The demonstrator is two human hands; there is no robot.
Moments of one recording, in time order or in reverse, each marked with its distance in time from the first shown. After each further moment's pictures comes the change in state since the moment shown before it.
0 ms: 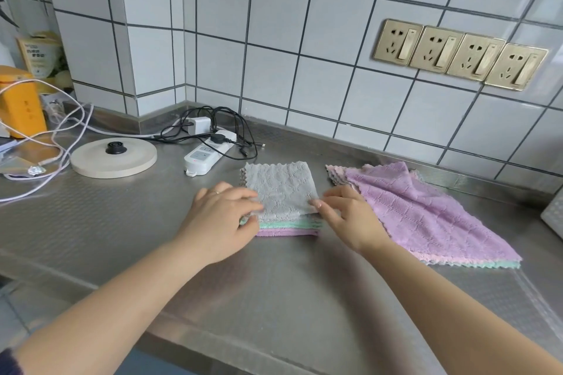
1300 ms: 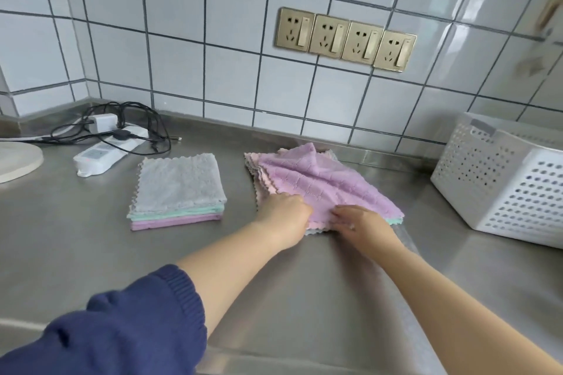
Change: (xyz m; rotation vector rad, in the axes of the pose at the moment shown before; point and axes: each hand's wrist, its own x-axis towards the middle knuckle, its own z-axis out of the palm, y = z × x) left_hand 0.074 0.218 0.100 0.186 -0.257 0.378; right_hand -0.101 0.141 -0.095 -0.185 -0.025 0.283
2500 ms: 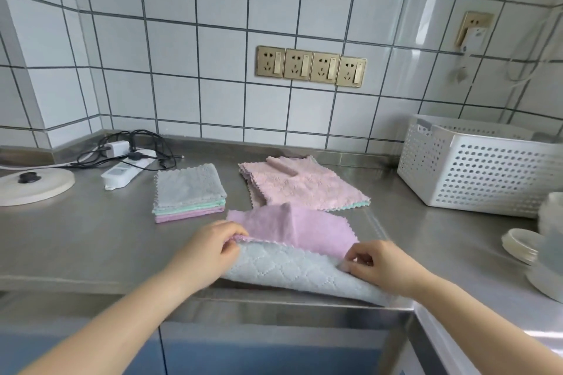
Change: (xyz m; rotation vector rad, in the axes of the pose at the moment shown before) left_hand -0.176 -0.008 -0.059 -0.602 0.153 -0.224; right_hand -0.158 -0.014 -0.056 0.100 -0.168 -0.014
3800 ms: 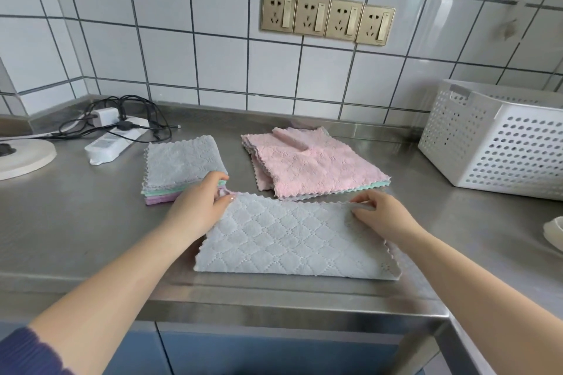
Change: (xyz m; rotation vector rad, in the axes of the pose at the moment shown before) left_hand 0.069 -0.060 0.016 0.137 0.066 -0.185; right_hand 0.092 0.023 0.014 0.179 0.185 0.269
